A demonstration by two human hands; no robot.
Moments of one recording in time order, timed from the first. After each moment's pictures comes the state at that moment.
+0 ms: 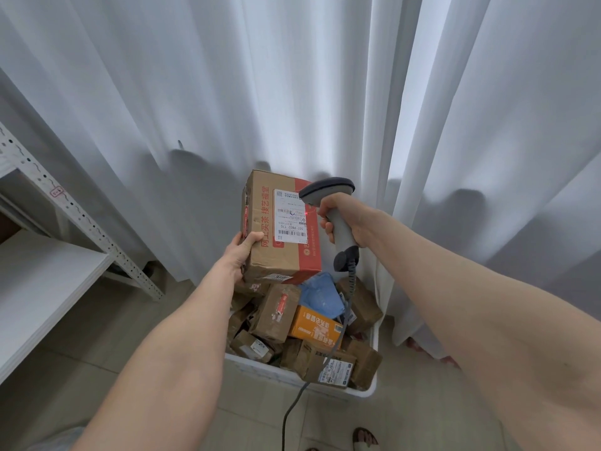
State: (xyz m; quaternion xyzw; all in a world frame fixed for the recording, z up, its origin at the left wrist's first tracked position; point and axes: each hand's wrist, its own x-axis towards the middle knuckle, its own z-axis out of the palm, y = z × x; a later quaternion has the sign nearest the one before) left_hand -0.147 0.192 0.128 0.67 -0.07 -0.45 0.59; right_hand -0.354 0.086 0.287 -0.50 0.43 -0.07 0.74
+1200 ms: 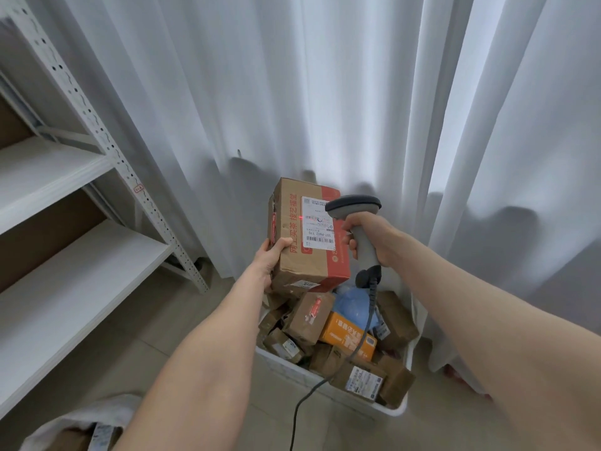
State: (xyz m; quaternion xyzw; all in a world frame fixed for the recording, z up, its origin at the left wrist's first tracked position) left_hand -0.180 0.246 0.174 0.68 -0.04 -0.42 0.60; right_hand -0.358 0.119 0.280 -0.53 0.40 -0.07 0.75
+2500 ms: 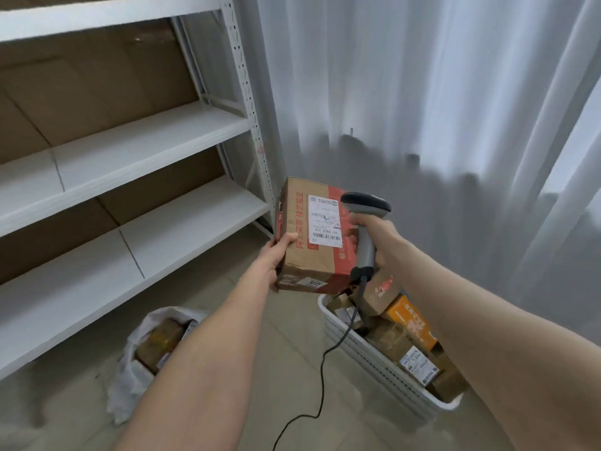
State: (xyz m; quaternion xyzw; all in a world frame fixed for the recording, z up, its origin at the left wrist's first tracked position) left_hand -0.239 0.489 0.215 0.70 0.12 -0.32 0.63; right_hand -0.341 0.311 0.267 -0.53 0.34 -0.06 0.78
